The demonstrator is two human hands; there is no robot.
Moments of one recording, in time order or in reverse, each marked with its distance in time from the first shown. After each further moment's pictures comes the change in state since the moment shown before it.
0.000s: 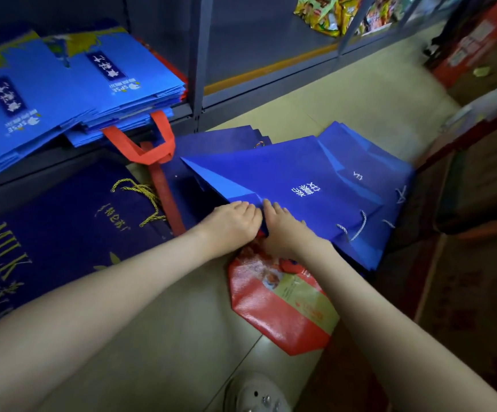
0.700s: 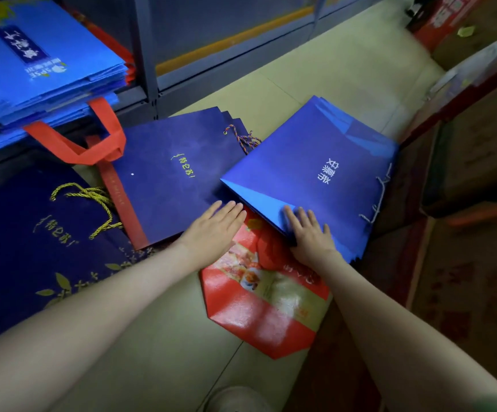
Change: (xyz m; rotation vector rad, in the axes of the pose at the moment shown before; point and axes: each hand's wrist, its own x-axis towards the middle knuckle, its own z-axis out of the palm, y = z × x) left_hand 0.008 0.027 0.061 -0.098 -0.262 -0.108; right_hand 0.031 0.149 0.065 -0.182 0.124 0.220
